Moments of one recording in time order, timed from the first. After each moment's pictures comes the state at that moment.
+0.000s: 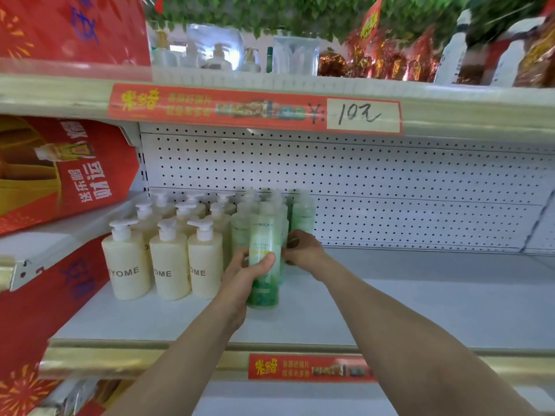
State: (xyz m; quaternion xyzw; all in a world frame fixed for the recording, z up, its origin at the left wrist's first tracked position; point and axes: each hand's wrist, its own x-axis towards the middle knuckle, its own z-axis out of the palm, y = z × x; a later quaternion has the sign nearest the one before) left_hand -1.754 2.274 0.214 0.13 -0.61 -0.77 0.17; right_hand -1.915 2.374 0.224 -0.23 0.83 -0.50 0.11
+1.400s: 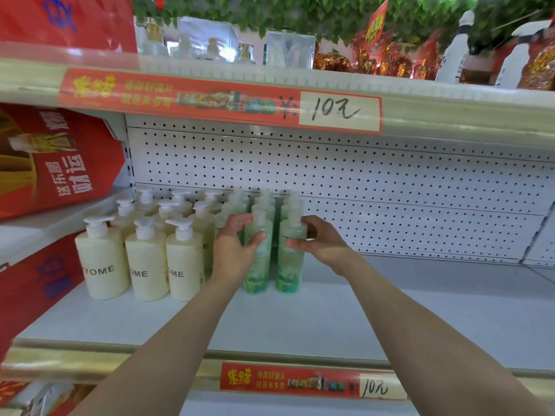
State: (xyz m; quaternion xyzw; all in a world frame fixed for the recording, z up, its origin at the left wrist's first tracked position) left_hand -1.828 2.270 0.228 0.13 -0.75 -0.50 0.41; right_hand -1.951 2.437 0.250 -0.29 0.81 -0.50 0.09
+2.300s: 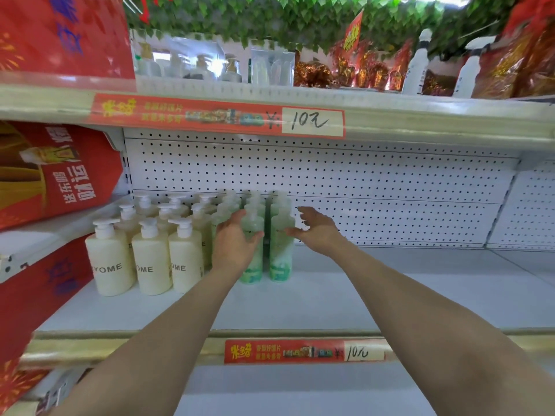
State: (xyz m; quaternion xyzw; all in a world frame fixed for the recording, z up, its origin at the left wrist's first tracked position) left_hand -1.804 2.285 0.248 0.19 -0.86 -0.36 0.32; right_hand -1.914 2.455 0.276 -0.26 0.89 -0.36 -0.02
